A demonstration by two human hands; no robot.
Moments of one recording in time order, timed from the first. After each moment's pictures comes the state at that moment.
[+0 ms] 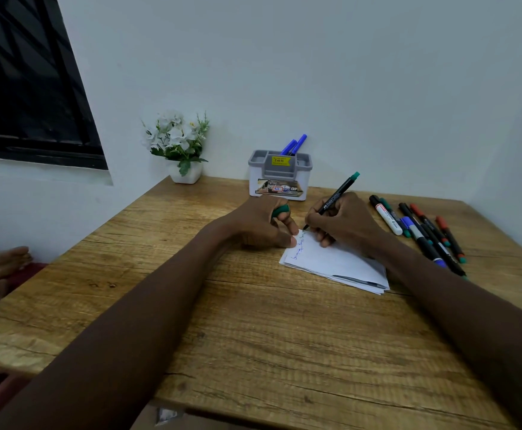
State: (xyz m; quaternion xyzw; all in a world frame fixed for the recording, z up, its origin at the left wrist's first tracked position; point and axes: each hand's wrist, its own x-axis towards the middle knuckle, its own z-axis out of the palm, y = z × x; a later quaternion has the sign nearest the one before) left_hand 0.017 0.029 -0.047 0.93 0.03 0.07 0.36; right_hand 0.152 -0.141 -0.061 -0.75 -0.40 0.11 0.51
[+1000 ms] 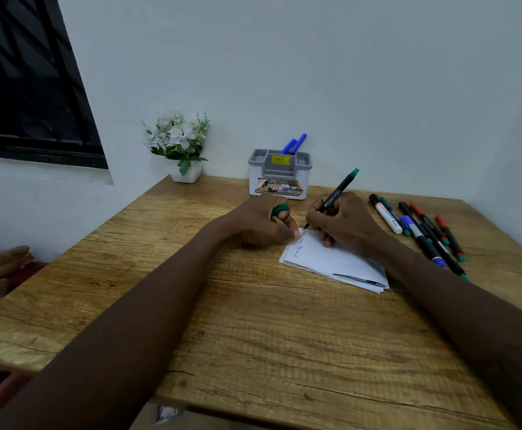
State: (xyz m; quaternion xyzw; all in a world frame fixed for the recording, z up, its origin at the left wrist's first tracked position) left_hand 0.017 0.025 -0.046 0.93 0.05 0.09 0.35; right_hand 0.150 -0.143 -0.061 -0.75 -0.44 0.07 0.50
